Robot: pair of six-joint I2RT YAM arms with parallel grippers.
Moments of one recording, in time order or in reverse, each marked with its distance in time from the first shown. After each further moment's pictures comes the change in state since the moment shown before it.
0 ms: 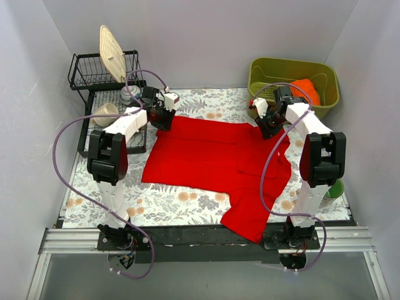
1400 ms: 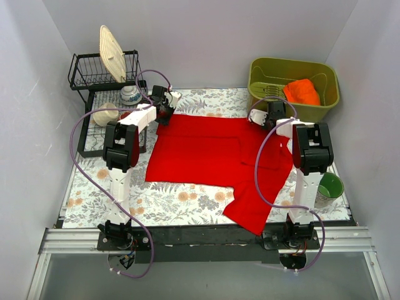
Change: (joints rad) left arm -0.012 0.316 0.280 0.043 -0.227 -0.031; right arm -0.020 0.184 -0.274 0.869 0.601 -0.567
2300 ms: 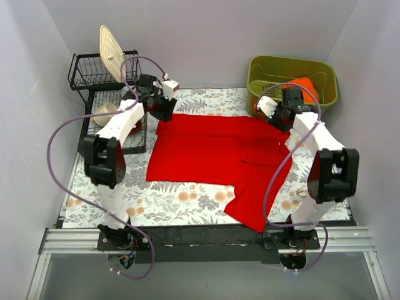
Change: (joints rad) left arm 0.002 -0.303 -0.078 -0.156 0.210 0.035; right arm -0.010 -0.385 0.059 -0.537 -0.243 0.245
